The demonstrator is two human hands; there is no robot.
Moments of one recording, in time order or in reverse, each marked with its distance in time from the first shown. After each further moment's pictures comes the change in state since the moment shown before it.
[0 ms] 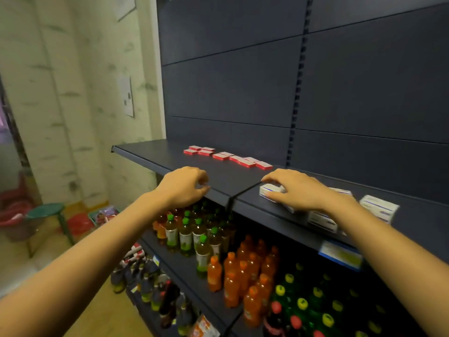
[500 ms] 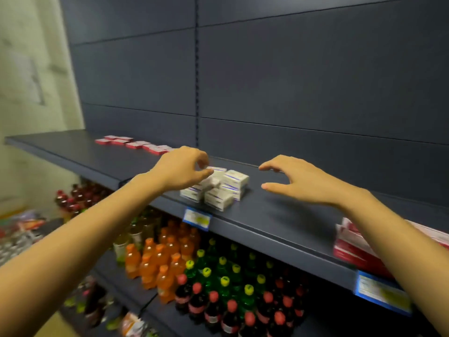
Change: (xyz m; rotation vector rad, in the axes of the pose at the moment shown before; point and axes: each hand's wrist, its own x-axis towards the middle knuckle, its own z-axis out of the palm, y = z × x) left_hand 0.028 0.259 0.014 -0.118 0.051 0.258; right_hand -0.210 0.156 -0.078 0.024 0.070 0.148
